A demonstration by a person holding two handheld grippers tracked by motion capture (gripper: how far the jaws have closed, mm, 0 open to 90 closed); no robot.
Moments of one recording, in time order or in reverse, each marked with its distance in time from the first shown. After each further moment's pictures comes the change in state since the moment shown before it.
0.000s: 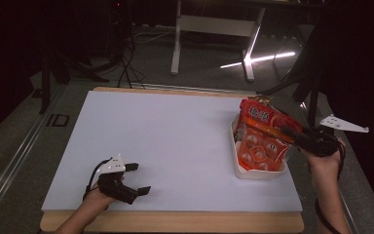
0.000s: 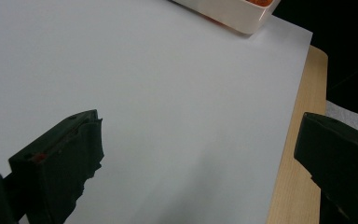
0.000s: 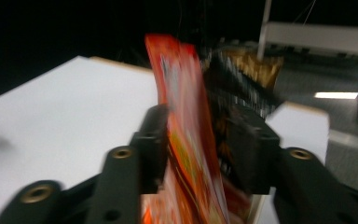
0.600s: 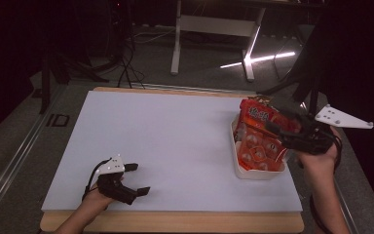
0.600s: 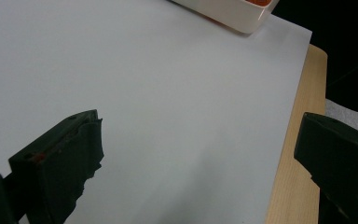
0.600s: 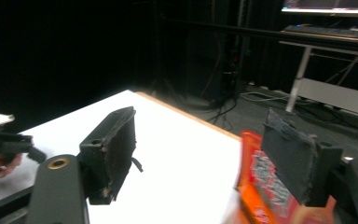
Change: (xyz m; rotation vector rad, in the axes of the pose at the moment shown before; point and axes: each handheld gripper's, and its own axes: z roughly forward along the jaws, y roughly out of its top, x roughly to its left) left arm -0.001 0.000 -0.002 0.002 0.002 0.008; right arm 0.087 0.053 -0.006 -0.126 0.134 -0.142
